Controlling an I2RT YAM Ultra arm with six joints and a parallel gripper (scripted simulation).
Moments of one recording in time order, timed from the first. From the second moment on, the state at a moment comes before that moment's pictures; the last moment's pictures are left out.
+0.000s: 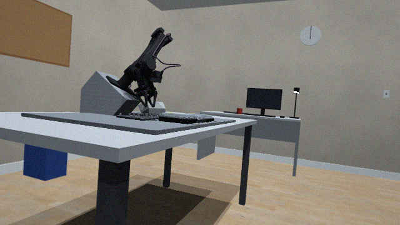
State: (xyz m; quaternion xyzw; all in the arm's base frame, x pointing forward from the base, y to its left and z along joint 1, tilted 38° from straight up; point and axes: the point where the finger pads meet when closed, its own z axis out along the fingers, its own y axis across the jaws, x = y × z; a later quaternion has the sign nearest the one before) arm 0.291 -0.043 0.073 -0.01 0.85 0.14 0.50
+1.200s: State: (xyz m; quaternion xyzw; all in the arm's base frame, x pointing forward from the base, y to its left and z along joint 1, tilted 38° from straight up) arm 0.319 -0.072 0.095 -0.04 0.78 0.14 0.60
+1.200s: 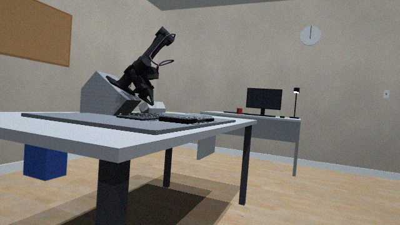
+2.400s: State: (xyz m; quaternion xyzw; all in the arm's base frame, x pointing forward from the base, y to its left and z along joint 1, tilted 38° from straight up) arm 0.294 0.020 0.114 -0.08 0.77 0.17 0.61
